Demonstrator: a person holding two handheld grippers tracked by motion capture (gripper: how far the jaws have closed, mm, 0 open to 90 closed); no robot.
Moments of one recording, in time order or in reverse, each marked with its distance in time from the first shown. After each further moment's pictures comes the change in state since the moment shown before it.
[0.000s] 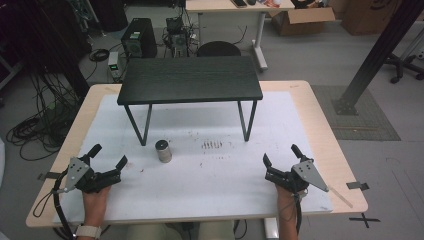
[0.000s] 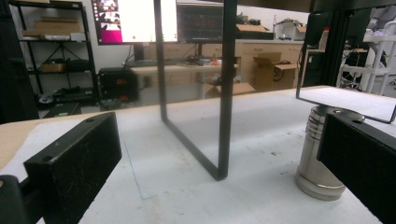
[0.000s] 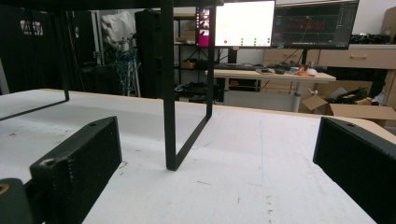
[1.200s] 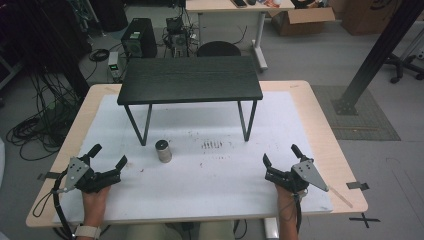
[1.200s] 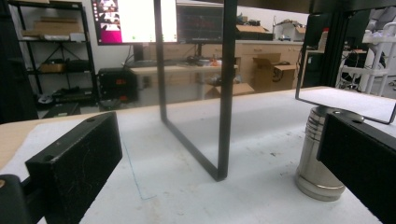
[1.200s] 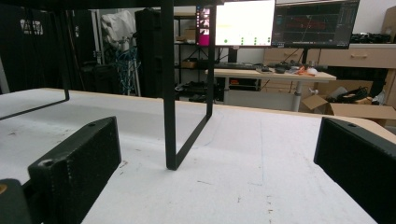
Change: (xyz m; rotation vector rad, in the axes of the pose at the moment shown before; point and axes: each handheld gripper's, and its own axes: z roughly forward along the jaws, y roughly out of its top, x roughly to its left) left arm 0.001 0.000 0.000 -0.002 -0.002 -0.006; right arm 0.000 0.000 0.000 0.003 0.002 -0.001
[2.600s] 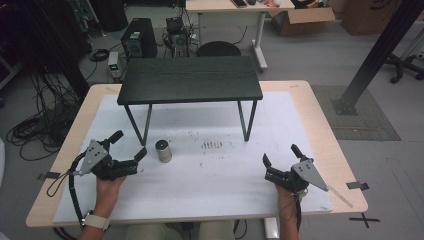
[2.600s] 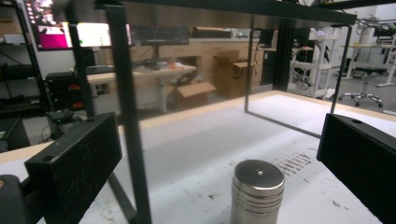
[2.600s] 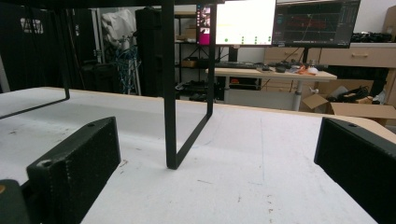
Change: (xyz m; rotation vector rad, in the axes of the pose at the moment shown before) left arm -0.041 0.047 0.038 0.022 -0.178 0.026; right arm 0.000 0.000 0.001 0.004 0.001 0.000
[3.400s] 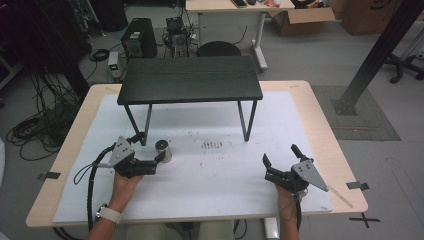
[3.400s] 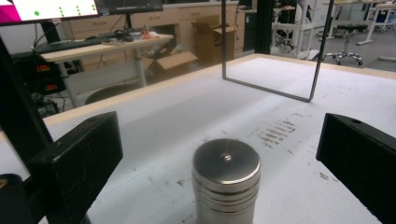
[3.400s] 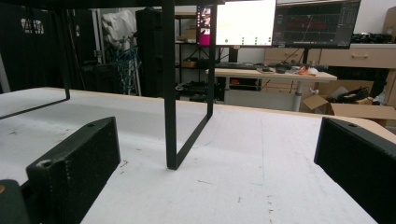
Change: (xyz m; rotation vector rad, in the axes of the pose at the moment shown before) left arm -0.022 -0.014 0.042 0.145 -0.089 0.060; right arm 0.000 0.000 0.000 -0.003 0.001 -0.002
